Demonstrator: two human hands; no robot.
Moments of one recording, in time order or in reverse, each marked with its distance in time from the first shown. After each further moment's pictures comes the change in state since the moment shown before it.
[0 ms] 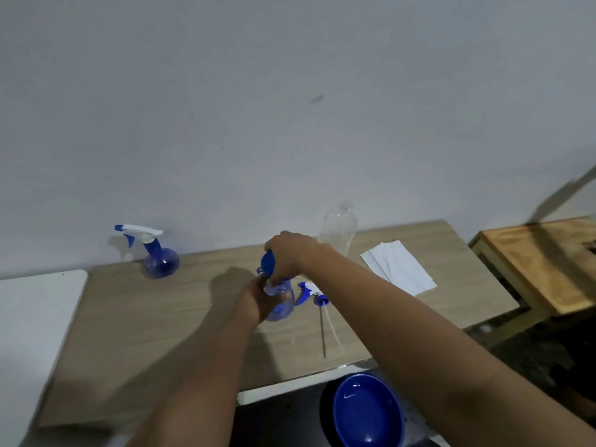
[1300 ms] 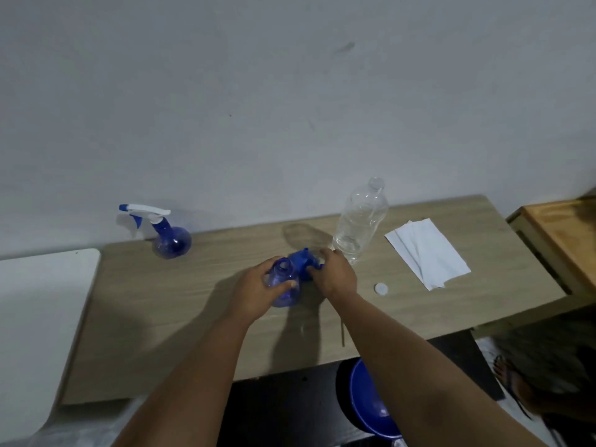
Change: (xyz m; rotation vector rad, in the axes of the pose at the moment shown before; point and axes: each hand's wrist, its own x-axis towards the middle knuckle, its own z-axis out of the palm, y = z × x) left_hand 0.013 -0.033 -0.016 -0.030 0.054 0.243; right_hand 0.043 0.051 0.155 0.694 0.319 0.466
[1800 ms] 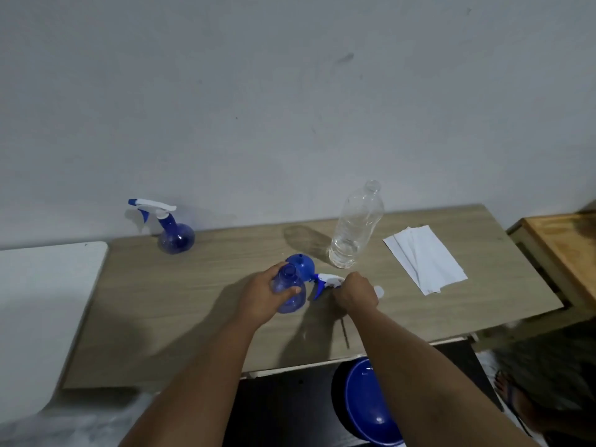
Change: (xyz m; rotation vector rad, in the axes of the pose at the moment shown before) left_hand -0.017 -0.002 0.021 -0.042 -0.023 -0.022; right_hand -0.016 0.052 -0.011 -0.117 -0.071 0.271
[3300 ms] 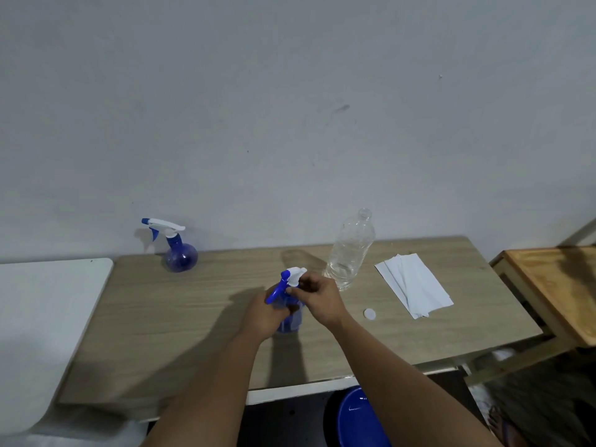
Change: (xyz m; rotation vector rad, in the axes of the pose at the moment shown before) left_hand -0.017 0.025 -0.001 -0.126 0.044 -0.094; right_hand -0.059 -0.055 -0.012 0.864 -0.181 -0.601
